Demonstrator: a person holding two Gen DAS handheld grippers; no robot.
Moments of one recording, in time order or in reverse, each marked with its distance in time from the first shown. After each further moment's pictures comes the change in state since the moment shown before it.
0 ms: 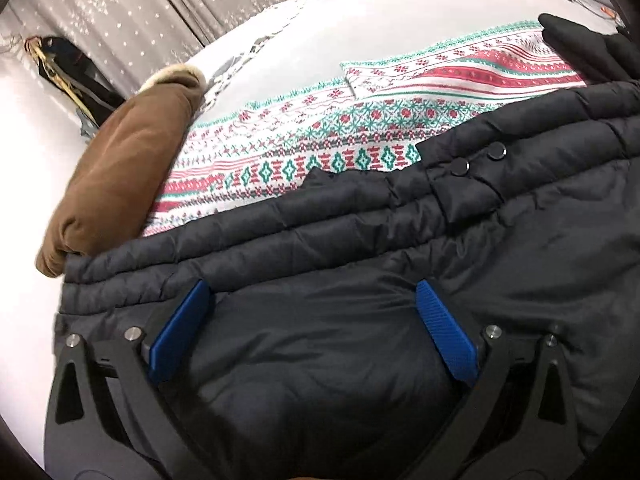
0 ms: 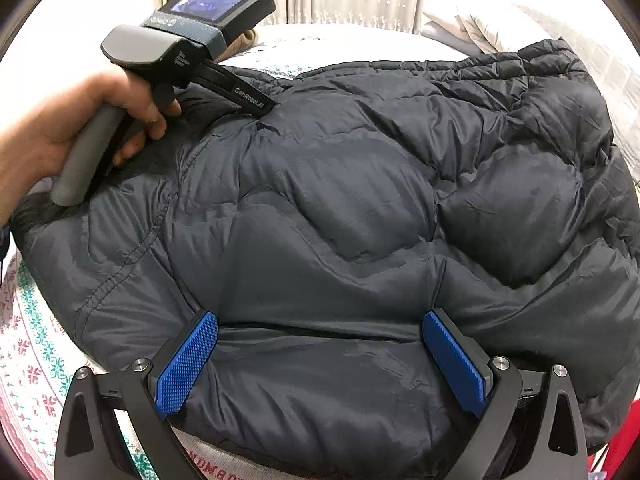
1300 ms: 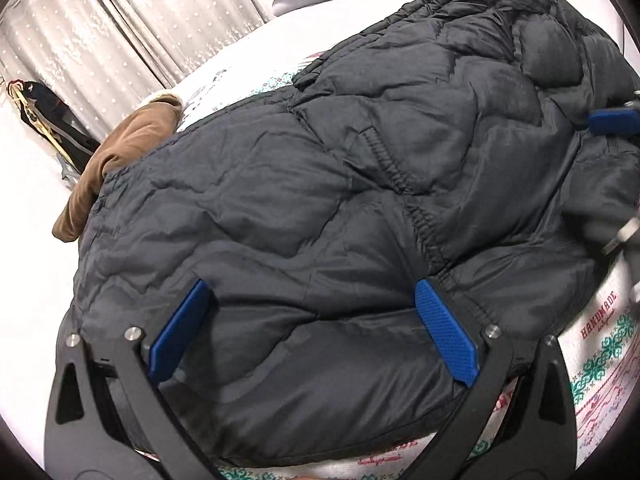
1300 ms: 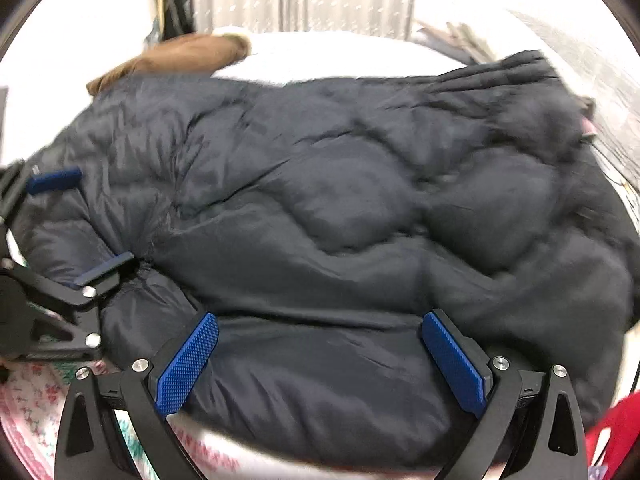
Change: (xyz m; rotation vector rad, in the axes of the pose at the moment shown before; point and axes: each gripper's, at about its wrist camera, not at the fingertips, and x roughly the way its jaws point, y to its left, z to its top) left arm -0.132 -0.022 -0.172 0.164 -0.162 -0.107; right arm -0.025 -0.001 -0.009 0.036 -0.060 -0.025
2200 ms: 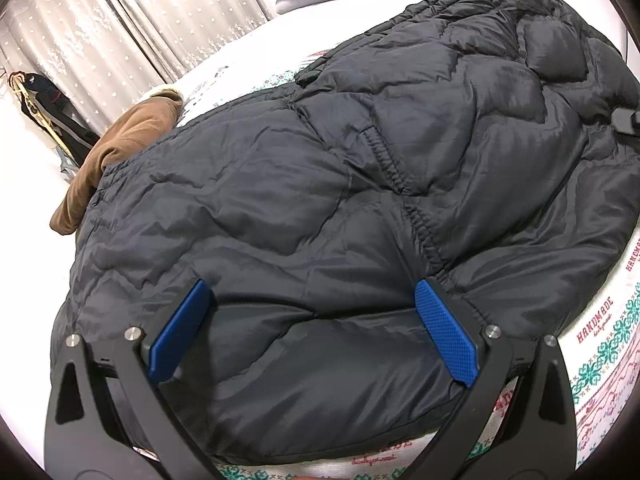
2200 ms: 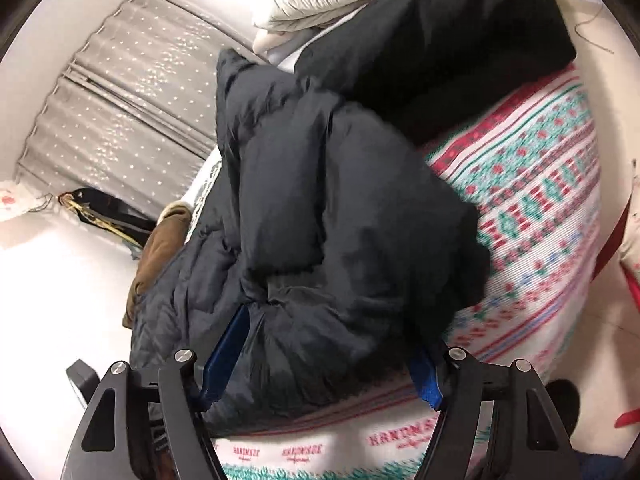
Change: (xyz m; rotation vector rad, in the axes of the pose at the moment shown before) left arm 0.004 0.003 -0.004 -0.025 0.003 -0.009; right arm -0.004 -0.123 -0.067 0.868 -0.129 0.326
